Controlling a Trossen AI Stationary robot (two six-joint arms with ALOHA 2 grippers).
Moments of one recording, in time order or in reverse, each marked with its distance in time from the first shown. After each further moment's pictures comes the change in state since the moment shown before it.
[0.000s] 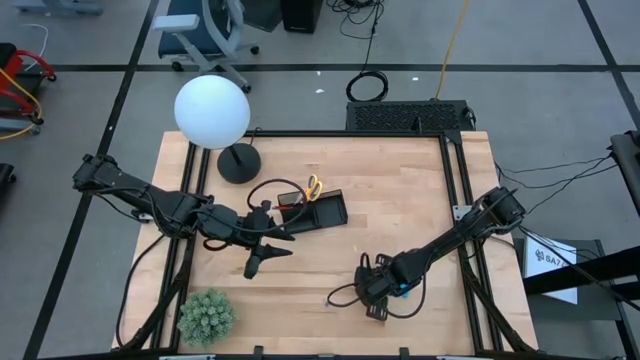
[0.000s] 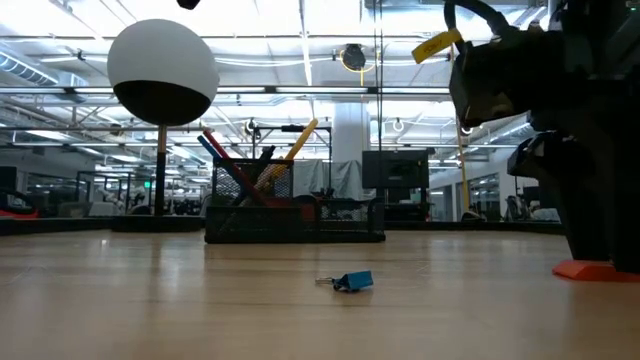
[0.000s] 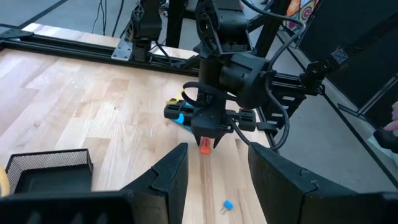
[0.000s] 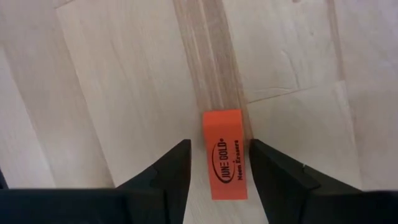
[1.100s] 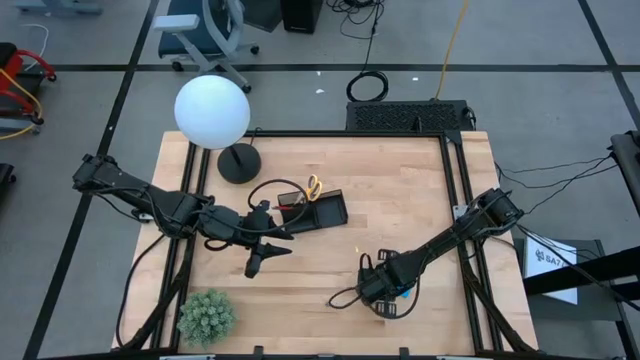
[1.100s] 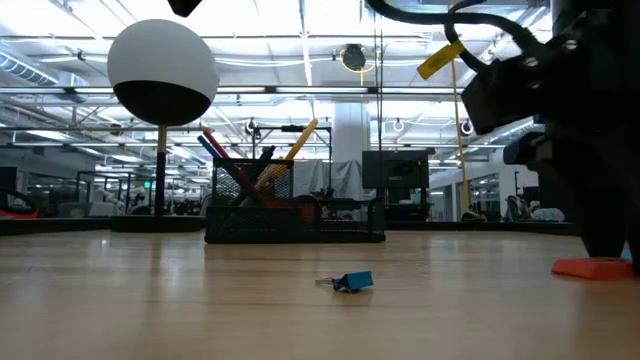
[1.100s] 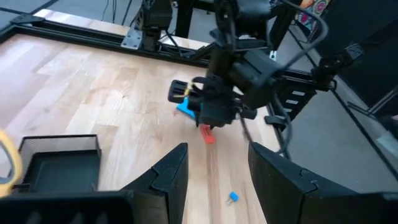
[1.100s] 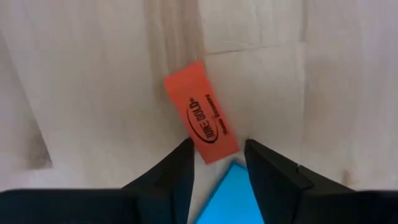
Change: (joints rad) left arm 0.000 0.000 0.000 -0.045 -0.025 -0.037; right arm -0.030 0.023 0.073 -0.322 0.097 -0.211
